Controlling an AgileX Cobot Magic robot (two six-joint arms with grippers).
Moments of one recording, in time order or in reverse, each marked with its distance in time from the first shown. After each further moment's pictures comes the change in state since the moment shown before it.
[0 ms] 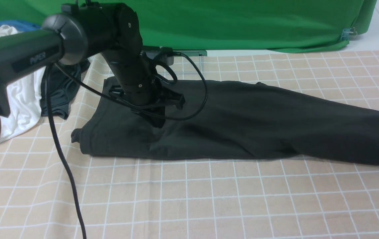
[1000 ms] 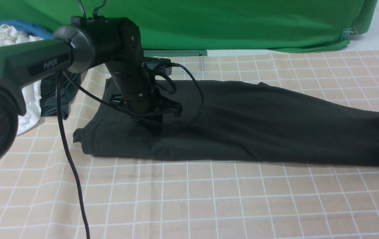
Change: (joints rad) right arm -0.043 0.107 0.156 0.041 -0.169 -0.037; left arm 0.012 0.065 0.002 0.008 -0.033 0.000
